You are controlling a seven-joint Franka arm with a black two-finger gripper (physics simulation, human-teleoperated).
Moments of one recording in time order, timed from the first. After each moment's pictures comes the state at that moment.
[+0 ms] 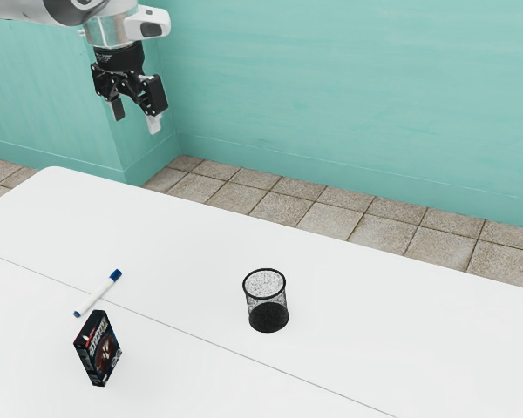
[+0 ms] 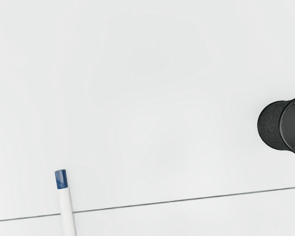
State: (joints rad) arm 0.16 0.10 -0.14 -1.40 0.07 1.53 0.15
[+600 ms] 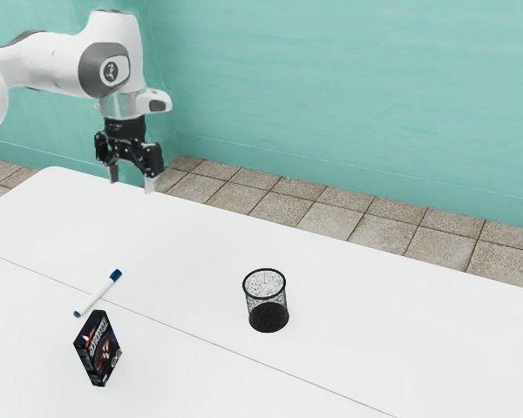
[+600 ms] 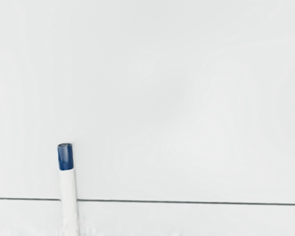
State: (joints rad) arm 0.24 0.28 -0.13 -1.51 0.10 1.63 0.09
